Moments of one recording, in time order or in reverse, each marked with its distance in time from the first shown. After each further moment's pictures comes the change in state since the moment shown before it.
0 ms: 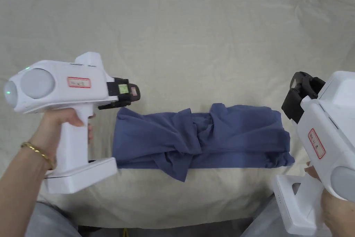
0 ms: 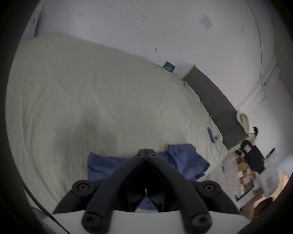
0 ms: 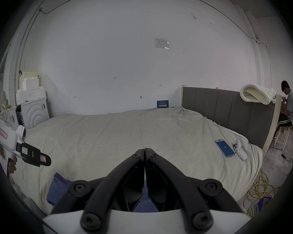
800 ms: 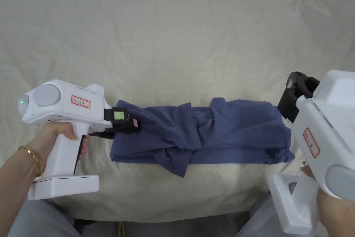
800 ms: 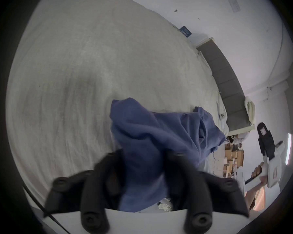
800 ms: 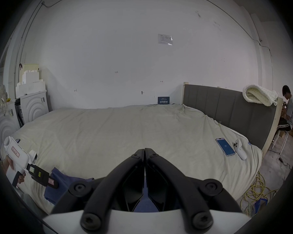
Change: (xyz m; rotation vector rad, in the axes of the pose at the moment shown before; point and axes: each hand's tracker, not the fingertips) left arm -0.050 -0.031 -0.061 -0.293 0.064 0.094; right arm -0.011 -0.005 -0.008 -0.045 -0.007 0.035
